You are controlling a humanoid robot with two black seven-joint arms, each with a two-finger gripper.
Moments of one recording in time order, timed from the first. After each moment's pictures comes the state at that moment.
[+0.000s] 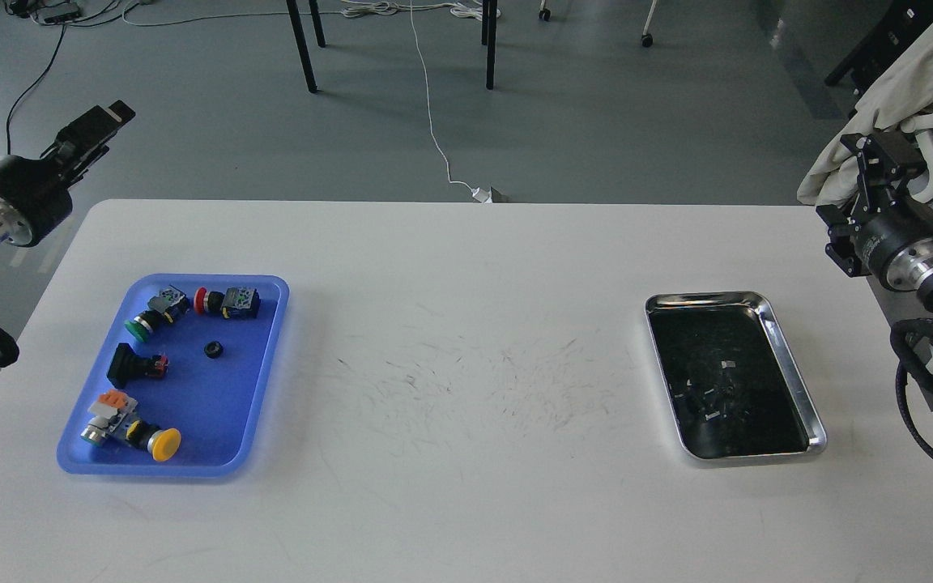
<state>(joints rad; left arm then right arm) -0.93 0.79 -0.19 -0.79 0.57 -0.02 -0.49 0.84 -0.83 0.18 1.10 -0.02 -0.09 0.37</state>
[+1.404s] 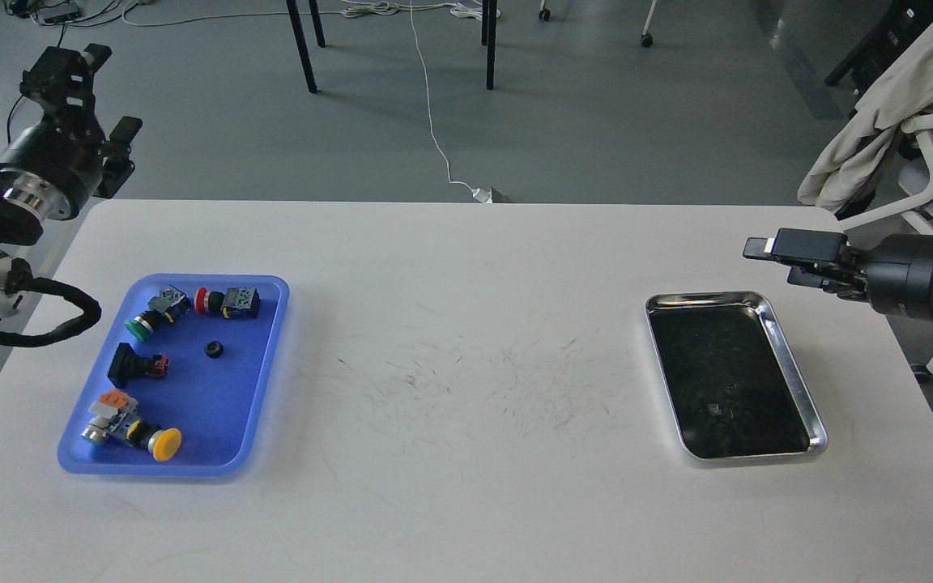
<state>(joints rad) -0.89 0.68 -0.32 -0.79 0.11 -0.13 -0.49 1.02 -1.04 0.09 1.26 -1.07 0.47 0.30</state>
